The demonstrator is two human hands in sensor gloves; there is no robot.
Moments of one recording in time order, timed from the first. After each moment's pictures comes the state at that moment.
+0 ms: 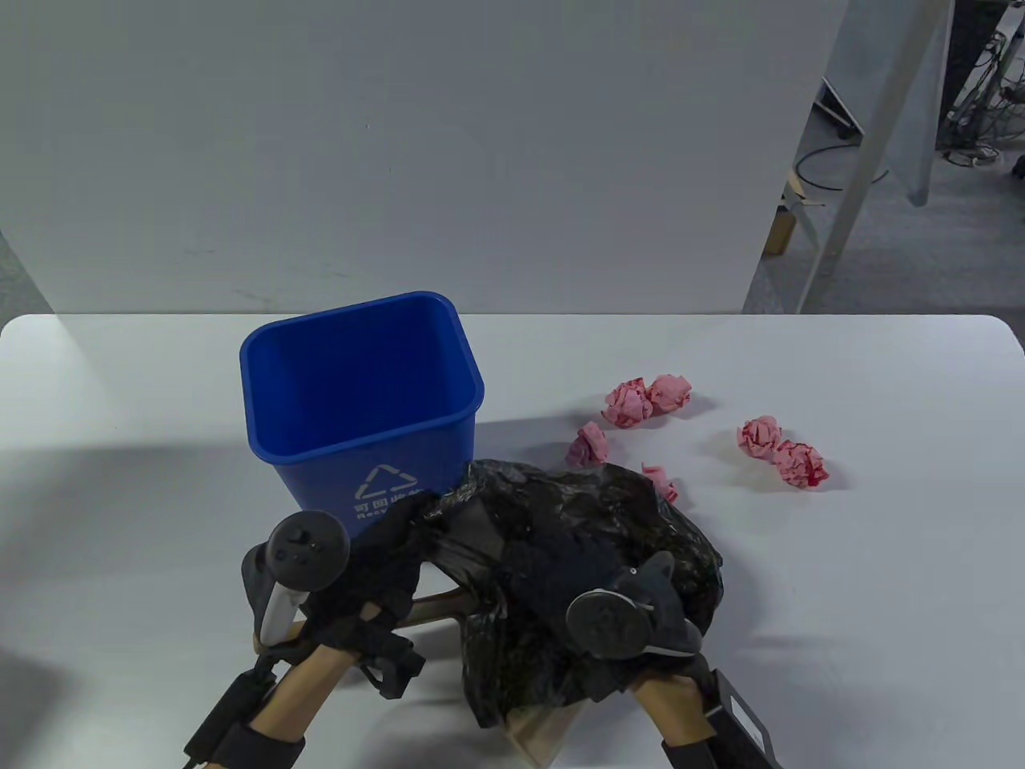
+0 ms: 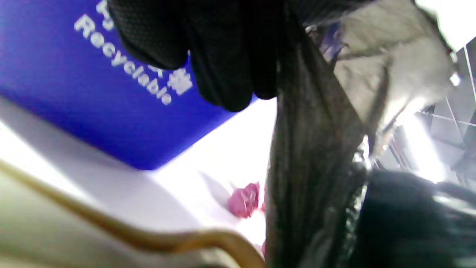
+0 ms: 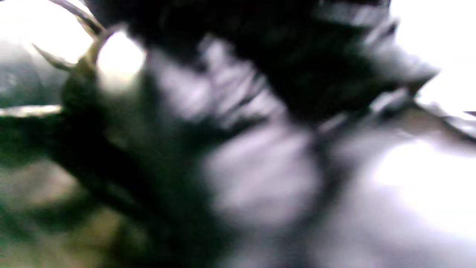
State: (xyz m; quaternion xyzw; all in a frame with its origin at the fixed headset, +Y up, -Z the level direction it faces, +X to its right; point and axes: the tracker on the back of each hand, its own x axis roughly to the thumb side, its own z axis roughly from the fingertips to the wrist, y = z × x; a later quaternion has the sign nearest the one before) left_hand -0.214 -0.651 -0.344 0.05 -0.10 0.42 0.90; right_hand 0.082 -0.653 -0.320 0.31 -0.17 0.92 0.18
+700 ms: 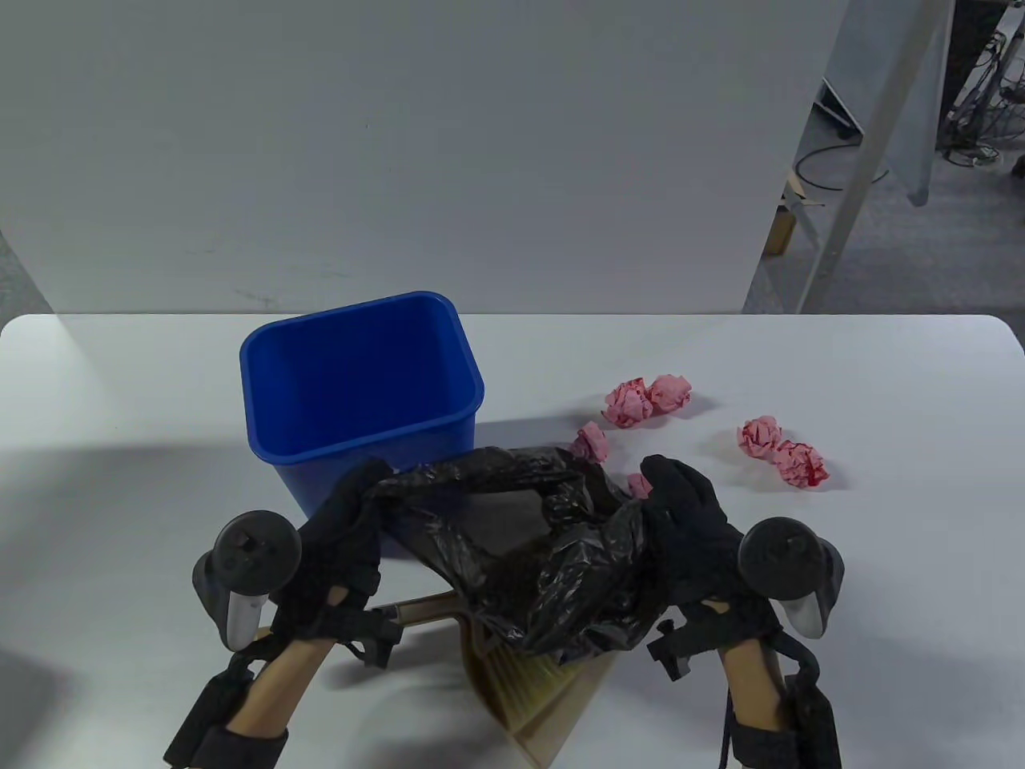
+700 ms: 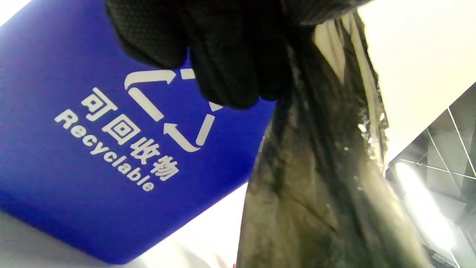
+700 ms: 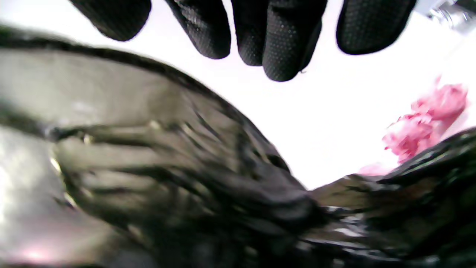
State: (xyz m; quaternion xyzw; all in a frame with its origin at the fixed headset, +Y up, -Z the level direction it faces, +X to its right) left_hand -0.238 -0.628 -0.338 0.13 -0.06 0.45 0.88; right_hand 0.191 -0.634 -0.338 0.15 -0.13 0.82 0.53
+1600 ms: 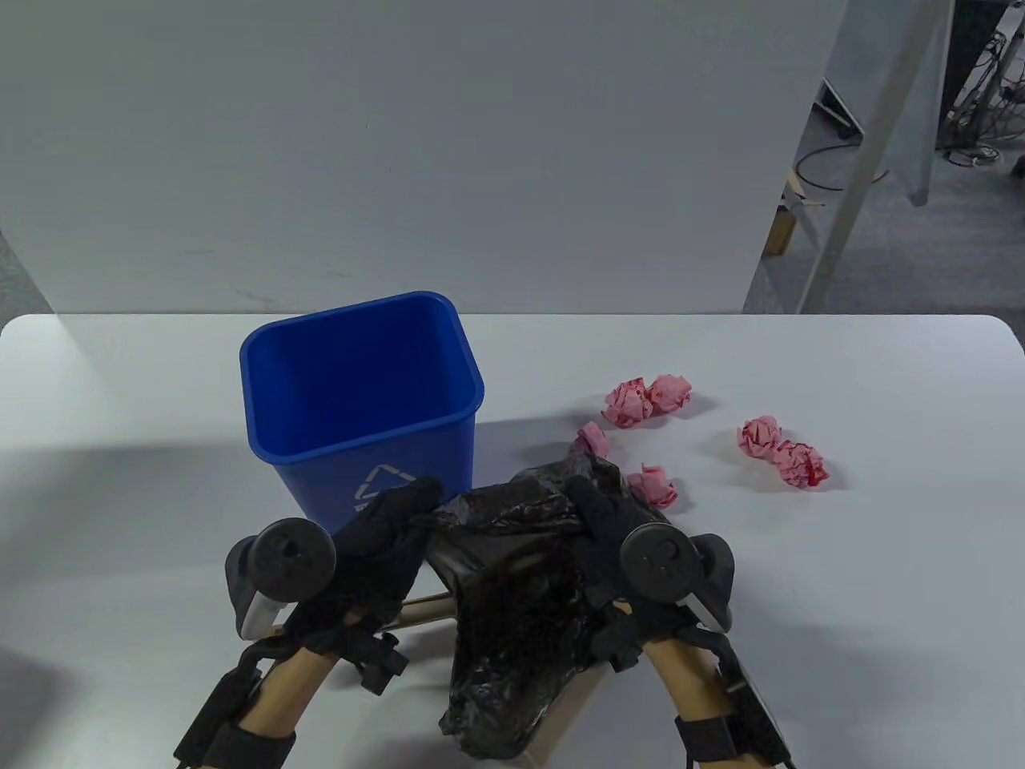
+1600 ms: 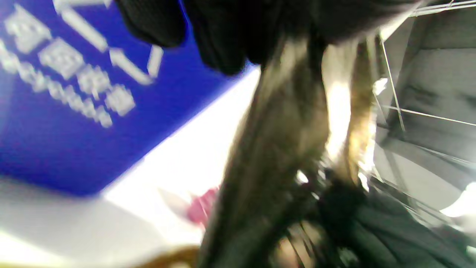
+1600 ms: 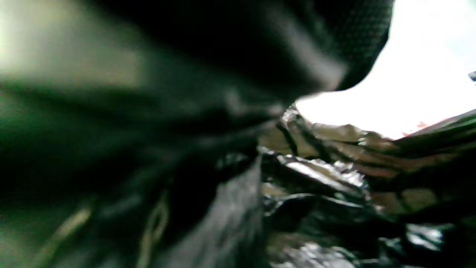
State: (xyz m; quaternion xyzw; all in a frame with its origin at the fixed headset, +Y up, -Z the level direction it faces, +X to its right) left_hand -0.208 -0.634 -0.340 0.03 -0.24 0.43 0.87; right_hand 0.115 -0.653 -0.347 0.16 -0.16 0.92 0.32
